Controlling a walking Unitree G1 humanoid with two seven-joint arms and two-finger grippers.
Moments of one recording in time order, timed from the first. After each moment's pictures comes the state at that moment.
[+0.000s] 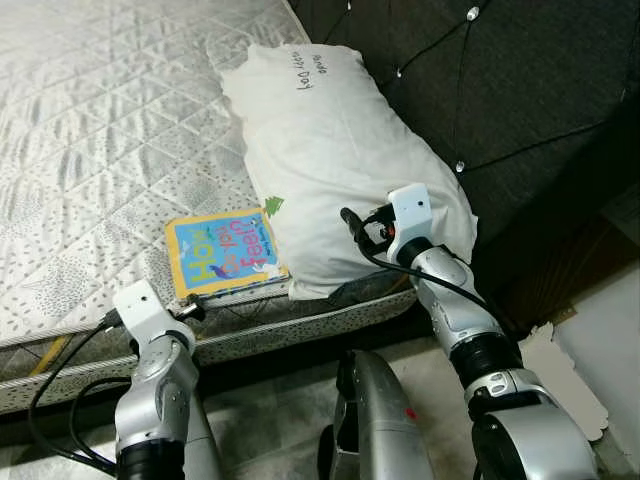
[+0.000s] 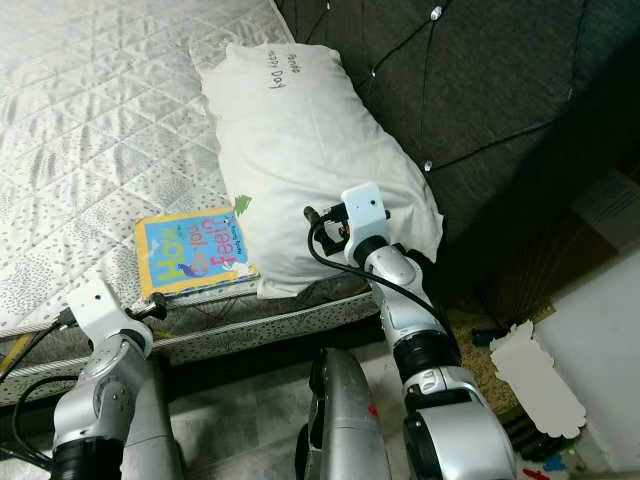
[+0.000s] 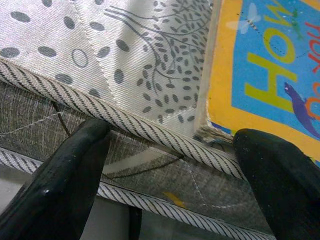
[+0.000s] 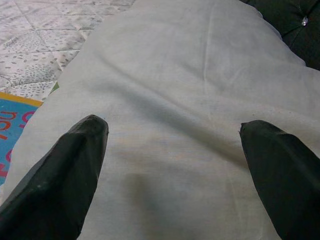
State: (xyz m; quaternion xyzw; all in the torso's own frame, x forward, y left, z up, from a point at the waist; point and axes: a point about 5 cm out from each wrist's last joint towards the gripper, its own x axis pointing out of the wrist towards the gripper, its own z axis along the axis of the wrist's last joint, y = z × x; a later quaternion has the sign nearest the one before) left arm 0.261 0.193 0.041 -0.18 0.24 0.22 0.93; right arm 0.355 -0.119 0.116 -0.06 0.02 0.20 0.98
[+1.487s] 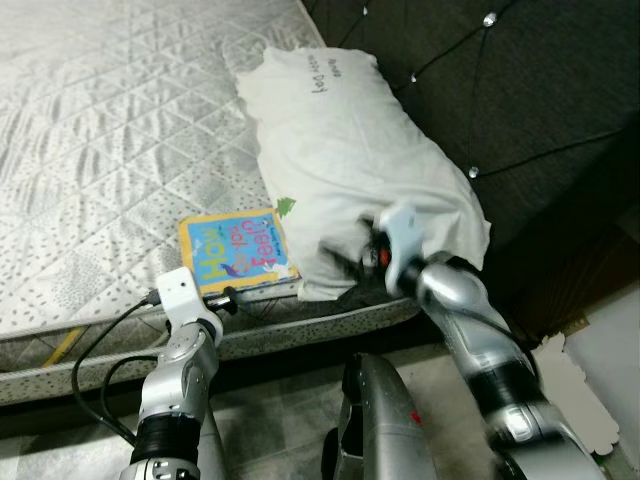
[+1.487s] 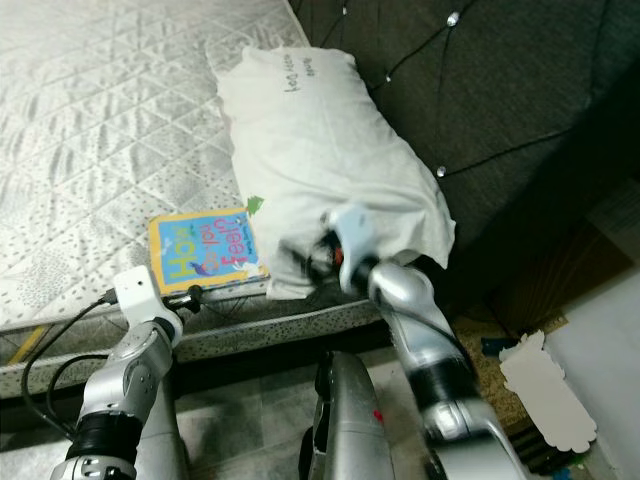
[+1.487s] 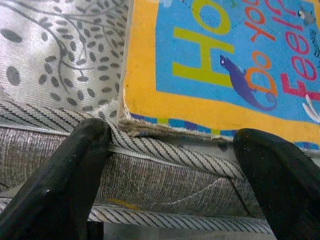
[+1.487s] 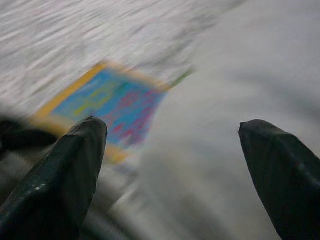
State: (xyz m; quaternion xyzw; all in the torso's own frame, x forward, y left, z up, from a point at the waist) left arm 0.282 0.160 0.031 -0.15 0.26 0.10 0.95; right arm 0.313 -0.112 0.107 -0.05 0.08 0.40 0.91
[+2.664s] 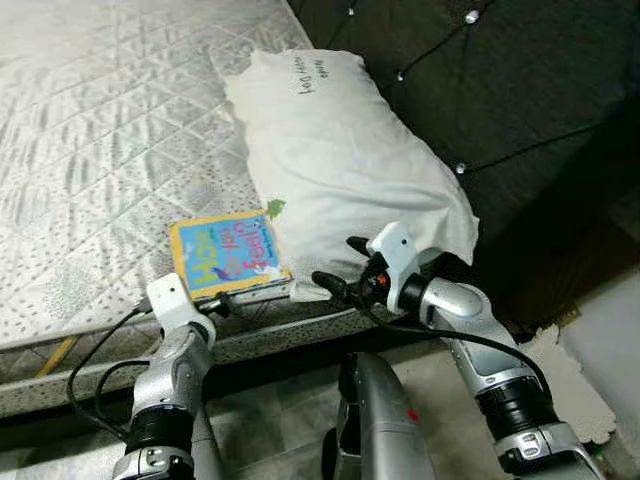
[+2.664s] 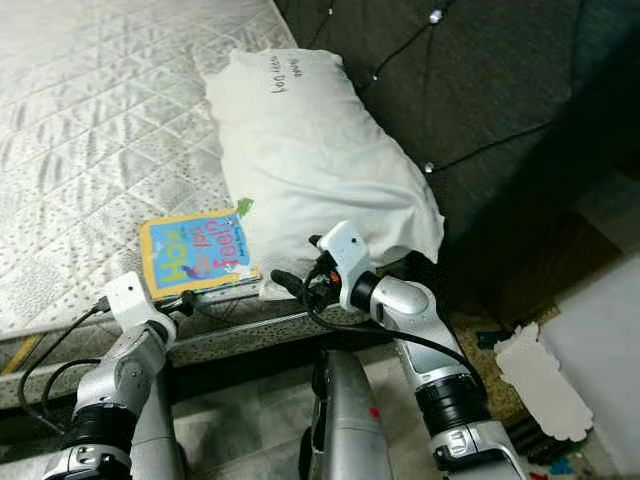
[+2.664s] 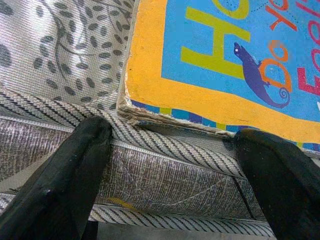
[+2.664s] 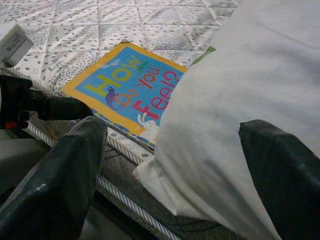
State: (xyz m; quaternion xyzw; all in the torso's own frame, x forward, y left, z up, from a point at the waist) left arm 0.282 0.181 0.018 -0.19 0.28 0.14 0.93; right arm 0.303 -0.108 0.107 -0.07 0.08 0.43 0.90
